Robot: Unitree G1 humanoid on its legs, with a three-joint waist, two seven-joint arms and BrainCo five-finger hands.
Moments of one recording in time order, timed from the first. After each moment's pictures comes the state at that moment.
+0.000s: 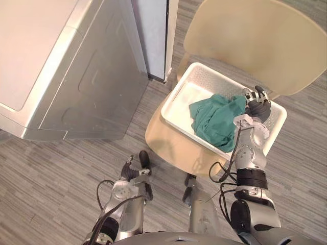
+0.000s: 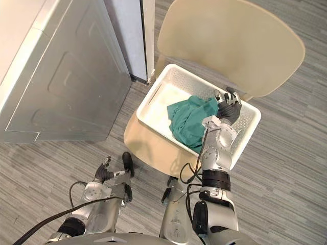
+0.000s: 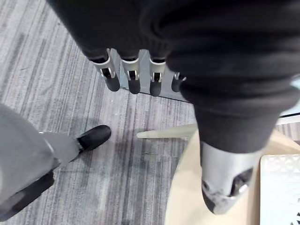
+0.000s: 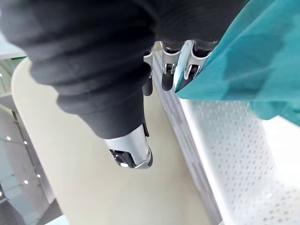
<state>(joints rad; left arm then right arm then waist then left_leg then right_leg) -0.04 -0.01 -0.12 0.66 0.20 0.00 0.17 -0.48 -0.16 -0.34 0.24 0.61 -0.13 -0.28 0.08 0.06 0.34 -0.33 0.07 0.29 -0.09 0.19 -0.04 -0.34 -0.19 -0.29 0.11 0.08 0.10</state>
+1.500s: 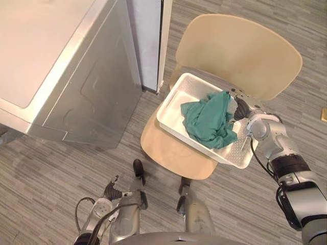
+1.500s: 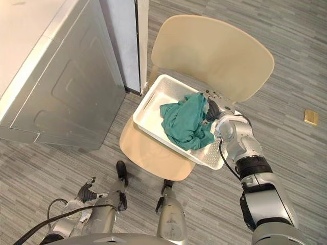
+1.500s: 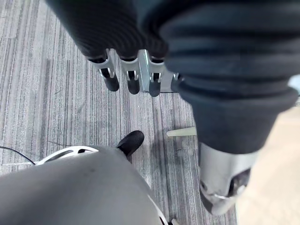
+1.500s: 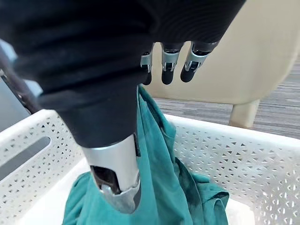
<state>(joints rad) 0.07 0.12 -0.05 0.68 0.35 -0.02 0.05 -0.60 -0.72 0.23 0.54 -0.71 -0.03 0.05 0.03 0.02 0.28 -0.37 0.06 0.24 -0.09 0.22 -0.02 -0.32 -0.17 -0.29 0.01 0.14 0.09</state>
